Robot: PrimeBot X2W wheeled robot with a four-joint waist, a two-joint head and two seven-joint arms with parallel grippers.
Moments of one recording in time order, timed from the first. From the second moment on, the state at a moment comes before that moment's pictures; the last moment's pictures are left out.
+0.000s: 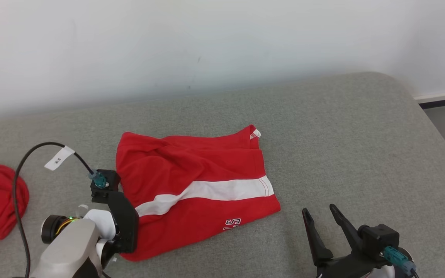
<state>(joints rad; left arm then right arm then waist) -0.76 0.23 -0.69 1.12 -0.73 -0.12 0.32 -0.02 -0.05 0.13 0.14 0.19 0.13 -0.02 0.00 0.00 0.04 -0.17</state>
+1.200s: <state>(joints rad) -0.77 0.26 -0.66 0.99 -0.79 -0.02 0.44 -0.13 -0.10 0.16 0.17 0.17 0.13 0.10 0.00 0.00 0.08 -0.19</state>
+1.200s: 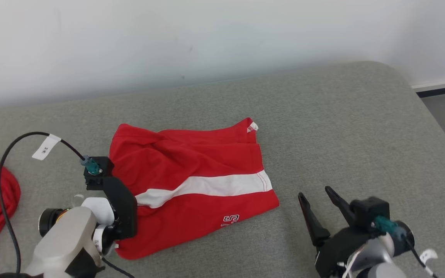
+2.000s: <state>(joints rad) -0.76 0.20 -0.70 0.85 -0.79 0.01 0.43 -0.52 -0.13 0.13 0.65 0.15 0.13 0.42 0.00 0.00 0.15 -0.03</state>
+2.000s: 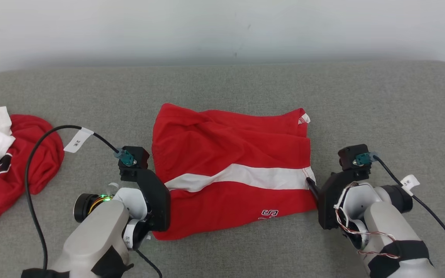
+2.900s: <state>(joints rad) -0.74 0.20 -0.53 0.71 -0.93 -0.02 0.19 -0.58 -0.15 0.20 0.59 0.35 0.13 0.20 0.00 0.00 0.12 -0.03</state>
